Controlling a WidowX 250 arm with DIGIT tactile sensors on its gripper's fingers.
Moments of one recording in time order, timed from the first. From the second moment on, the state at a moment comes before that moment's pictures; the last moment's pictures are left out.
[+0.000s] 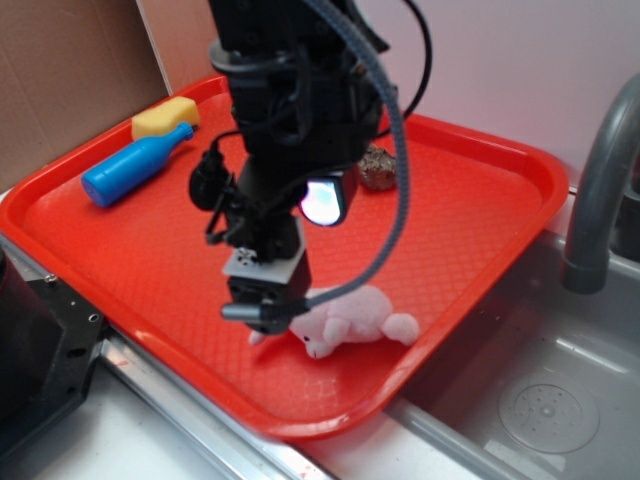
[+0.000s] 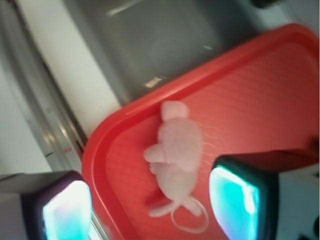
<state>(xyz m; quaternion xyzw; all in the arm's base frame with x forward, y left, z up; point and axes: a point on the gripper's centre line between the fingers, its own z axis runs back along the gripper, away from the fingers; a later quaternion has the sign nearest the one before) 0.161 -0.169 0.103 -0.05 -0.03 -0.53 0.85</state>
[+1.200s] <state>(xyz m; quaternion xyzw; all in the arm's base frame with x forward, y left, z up) 0.168 -0.153 0.032 -0.03 0.01 -0.50 0.87</state>
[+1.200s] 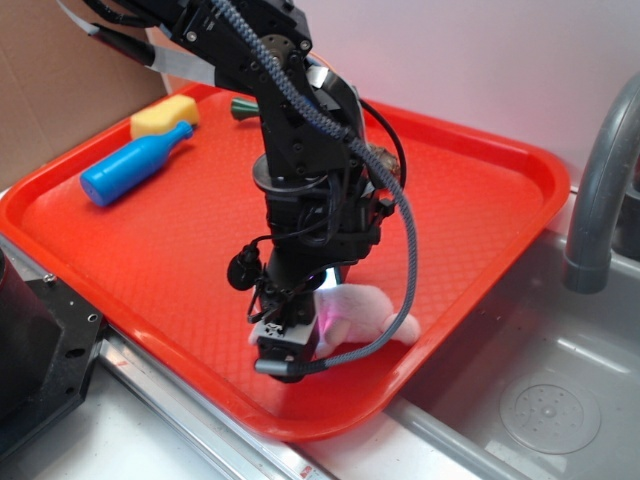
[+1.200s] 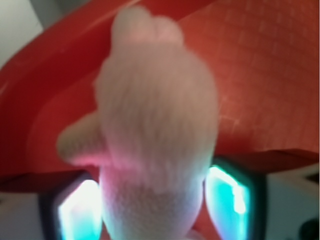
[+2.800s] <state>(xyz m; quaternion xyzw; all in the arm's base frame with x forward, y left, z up) 0.141 0.012 0.172 -0.01 -0.05 0.01 1.00</state>
